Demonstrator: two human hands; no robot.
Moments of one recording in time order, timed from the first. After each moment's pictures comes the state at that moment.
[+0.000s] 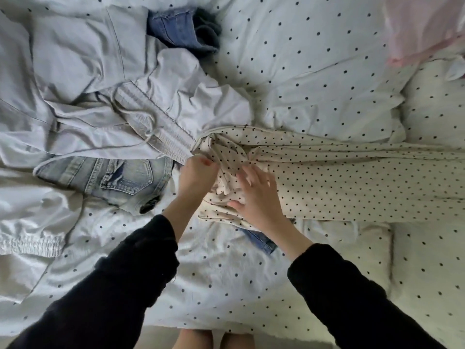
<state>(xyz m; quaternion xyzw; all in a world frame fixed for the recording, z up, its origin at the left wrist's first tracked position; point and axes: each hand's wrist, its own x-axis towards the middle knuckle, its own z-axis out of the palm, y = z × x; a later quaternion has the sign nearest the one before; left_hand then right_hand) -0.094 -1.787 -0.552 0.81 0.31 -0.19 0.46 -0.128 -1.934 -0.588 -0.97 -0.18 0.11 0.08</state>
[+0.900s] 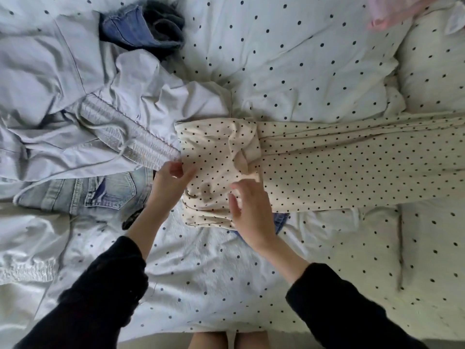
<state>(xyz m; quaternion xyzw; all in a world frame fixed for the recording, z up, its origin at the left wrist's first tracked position) -0.096 -1.772 -0.571 0.79 0.29 -0.23 0.50 -0.151 -1.946 -0.588 -0.94 -0.03 0.03 0.33</state>
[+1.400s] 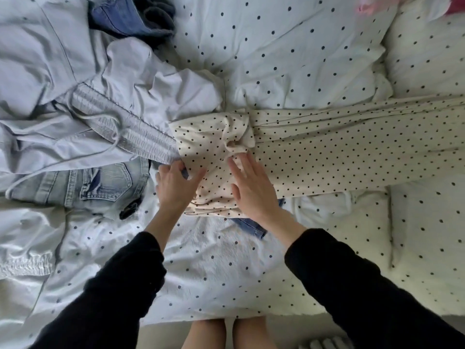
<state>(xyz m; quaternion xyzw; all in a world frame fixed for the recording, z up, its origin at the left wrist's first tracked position) -0.123 -1.787 -0.589 0.89 0.24 -0.23 0.33 -0.142 -1.963 -0.605 -0.97 -0.14 0.16 0.14</state>
